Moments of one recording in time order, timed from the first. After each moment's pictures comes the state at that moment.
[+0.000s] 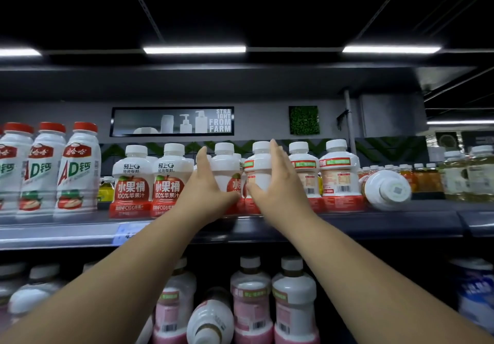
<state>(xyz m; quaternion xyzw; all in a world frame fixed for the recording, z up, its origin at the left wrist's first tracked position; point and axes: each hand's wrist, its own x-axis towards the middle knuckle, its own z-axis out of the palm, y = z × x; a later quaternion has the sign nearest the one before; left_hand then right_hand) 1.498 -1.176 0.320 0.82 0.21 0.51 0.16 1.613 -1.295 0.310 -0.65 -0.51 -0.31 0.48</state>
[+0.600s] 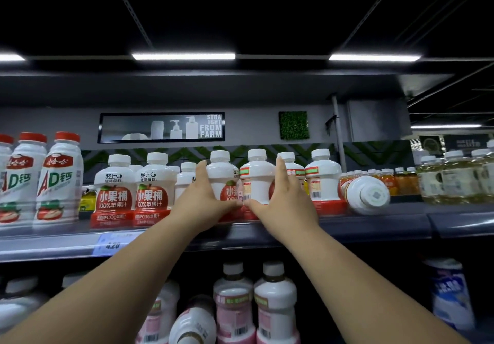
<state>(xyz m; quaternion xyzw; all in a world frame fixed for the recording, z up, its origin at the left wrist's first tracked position) 1.514 -1.196 0.323 0.83 0.26 0.47 0.14 1.634 -1.328 0.303 -0.76 -0.41 -0.31 0.40</state>
